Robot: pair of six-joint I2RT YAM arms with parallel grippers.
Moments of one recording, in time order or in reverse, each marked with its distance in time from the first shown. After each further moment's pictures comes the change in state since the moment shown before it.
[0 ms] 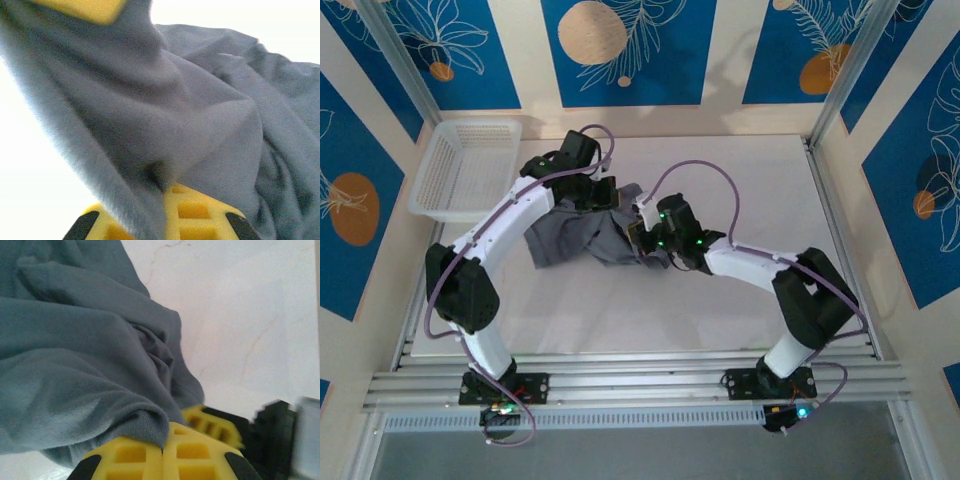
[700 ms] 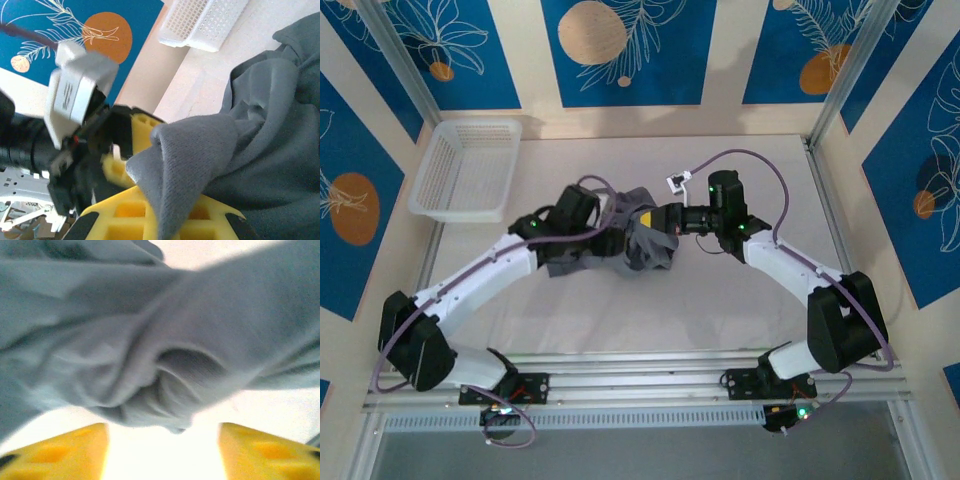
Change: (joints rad) left arm -0.206 -0.389 -0.550 0.274 -0.175 0.016; right arm -0.230 -0.148 -0.001 0.006 -0.655 0.532
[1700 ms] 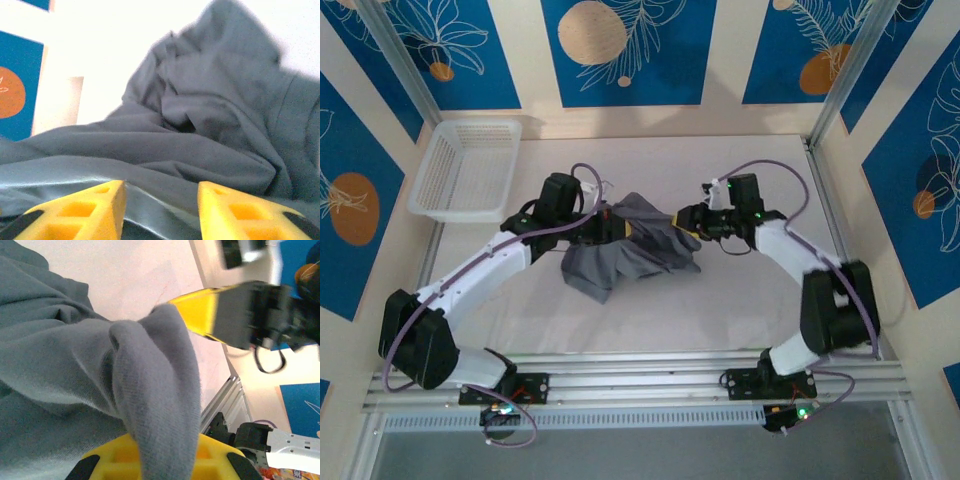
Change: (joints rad) left arm 0.148 0.016 -0.030 0.260 0.511 -0.122; right arm -0.159 -0.090 -0.061 -0.295 0.300 -0.121
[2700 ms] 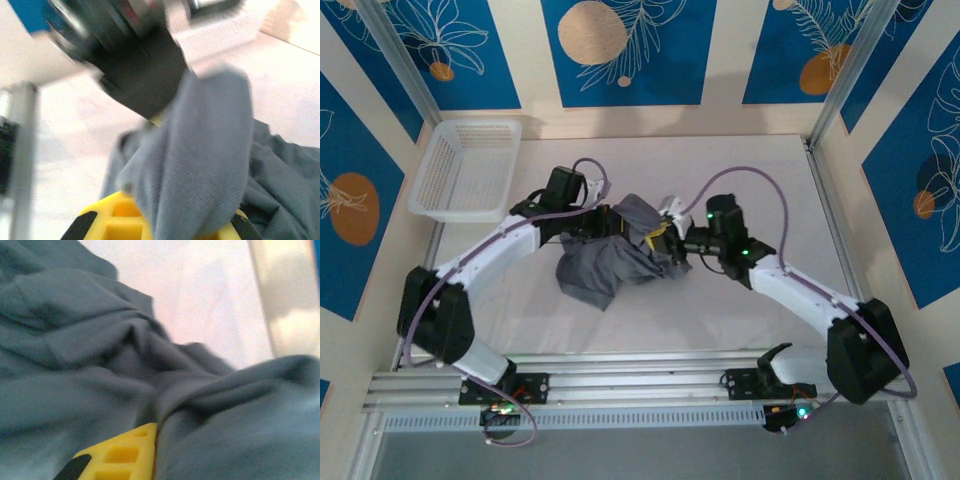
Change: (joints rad) left arm 0.070 0.183 0.090 -0.090 -0.099 0.121; right arm 0.224 -0.109 -0.105 0.278 -0.089 -0.601
